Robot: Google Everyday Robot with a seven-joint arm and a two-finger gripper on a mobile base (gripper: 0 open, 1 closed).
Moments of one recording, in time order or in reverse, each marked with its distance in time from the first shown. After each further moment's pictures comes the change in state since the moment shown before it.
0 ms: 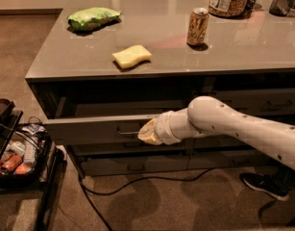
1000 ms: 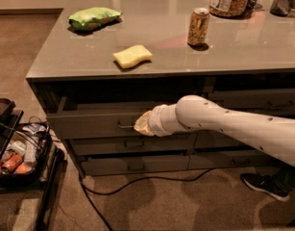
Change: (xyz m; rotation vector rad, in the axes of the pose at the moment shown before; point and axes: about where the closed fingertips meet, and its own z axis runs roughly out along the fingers) arm -0.005 -0.042 0.027 0.121 0.027 -0.005
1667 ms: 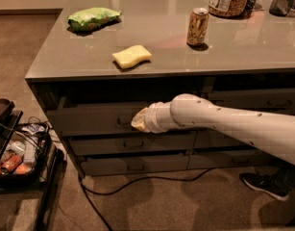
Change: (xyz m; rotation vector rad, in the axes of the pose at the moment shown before) arm -0.004 -0.014 0.016 0.027 -0.003 0.001
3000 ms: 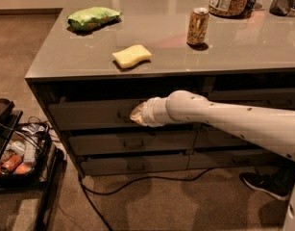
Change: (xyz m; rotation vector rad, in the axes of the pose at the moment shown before) arm -0.006 -0.024 0.019 0.041 -0.007 0.005
